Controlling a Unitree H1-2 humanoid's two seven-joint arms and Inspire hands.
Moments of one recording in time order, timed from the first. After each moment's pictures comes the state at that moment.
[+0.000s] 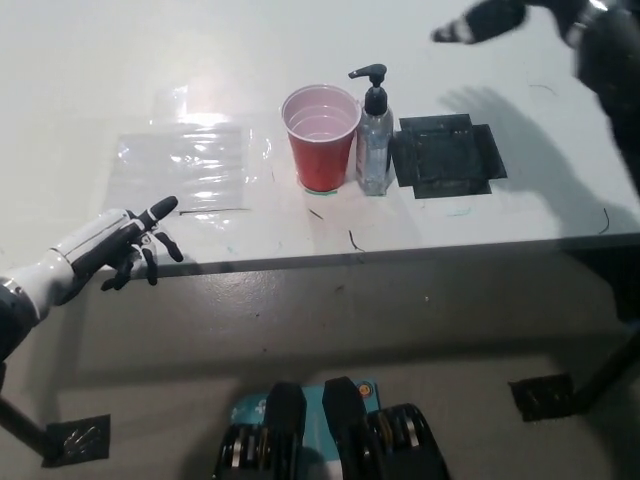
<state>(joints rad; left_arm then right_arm) -0.46 0.55 -0.08 -0.08 0.06 0.43 -0.48 -1.03 -0.42 0.24 0.20 -0.55 0.10 0.39</state>
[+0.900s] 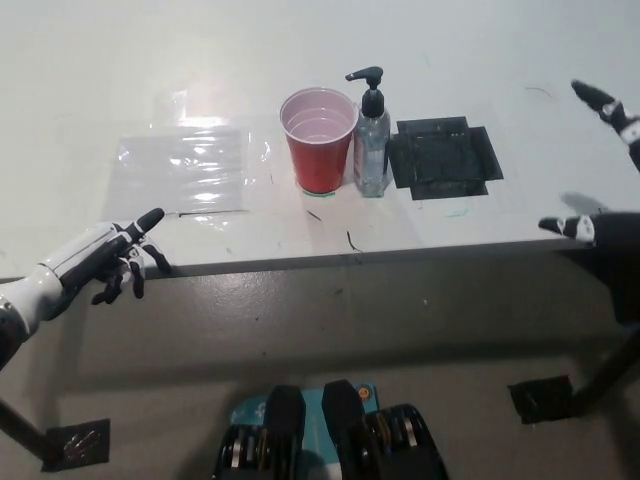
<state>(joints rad) -0.42 0.54 -0.05 -0.08 0.06 0.43 -0.48 -0.40 -0.37 -0.10 -0.22 -0.27 0.21 0.38</state>
